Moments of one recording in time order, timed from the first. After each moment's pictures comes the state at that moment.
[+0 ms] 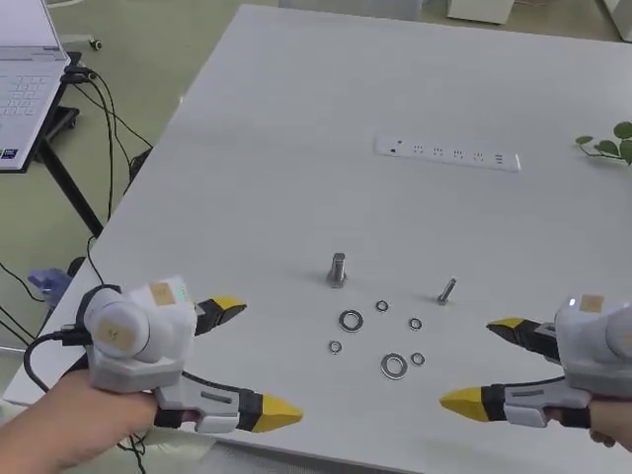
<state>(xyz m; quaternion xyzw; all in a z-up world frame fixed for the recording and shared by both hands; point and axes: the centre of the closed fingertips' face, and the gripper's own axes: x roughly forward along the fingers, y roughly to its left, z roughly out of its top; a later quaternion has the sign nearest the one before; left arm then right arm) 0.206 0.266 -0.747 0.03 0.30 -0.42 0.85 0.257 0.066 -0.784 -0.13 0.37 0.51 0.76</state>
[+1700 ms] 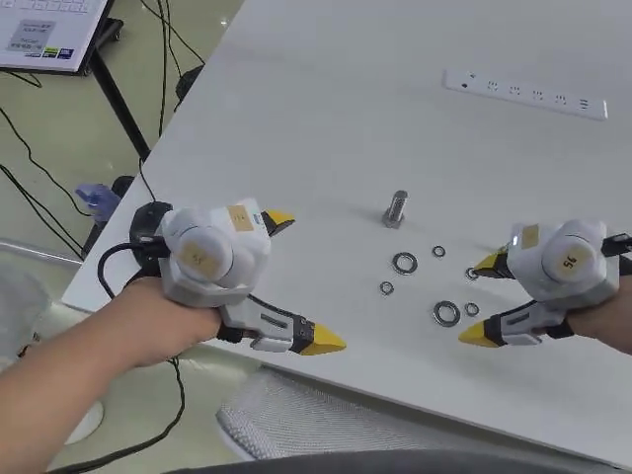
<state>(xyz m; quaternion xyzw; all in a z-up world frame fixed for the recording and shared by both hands) 0.217 0.284 -0.764 0.13 0.29 -0.41 0.86 0.260 0.120 -0.836 -0.36 0.38 0.60 0.60</state>
